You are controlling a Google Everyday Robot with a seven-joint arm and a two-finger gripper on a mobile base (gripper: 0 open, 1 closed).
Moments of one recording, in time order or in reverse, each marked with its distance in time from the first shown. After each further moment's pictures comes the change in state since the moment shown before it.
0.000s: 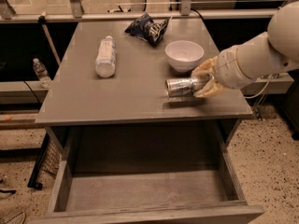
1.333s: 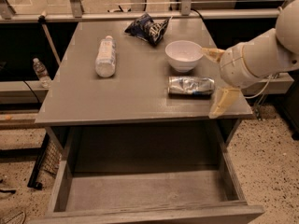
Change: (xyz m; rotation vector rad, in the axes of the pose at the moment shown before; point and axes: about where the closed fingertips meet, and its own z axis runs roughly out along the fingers) arm 0.004 0.000 -0.013 0.003 0.022 0.014
